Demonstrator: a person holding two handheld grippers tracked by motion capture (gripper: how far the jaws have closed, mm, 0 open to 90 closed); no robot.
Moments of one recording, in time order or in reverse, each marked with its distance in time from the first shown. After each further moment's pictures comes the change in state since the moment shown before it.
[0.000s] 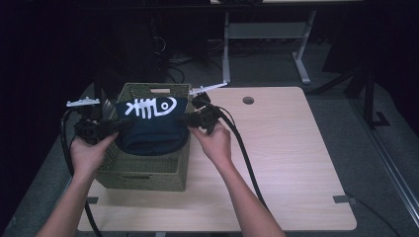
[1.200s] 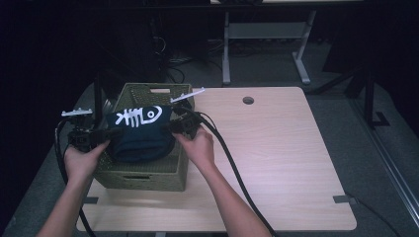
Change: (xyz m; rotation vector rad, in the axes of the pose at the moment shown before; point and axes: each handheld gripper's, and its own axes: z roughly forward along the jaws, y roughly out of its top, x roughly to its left) left arm 0.040 -0.028 0.005 0.049 0.061 -0.057; right arm 0.013 -0.004 0.052 0.058 0.018 -0.013
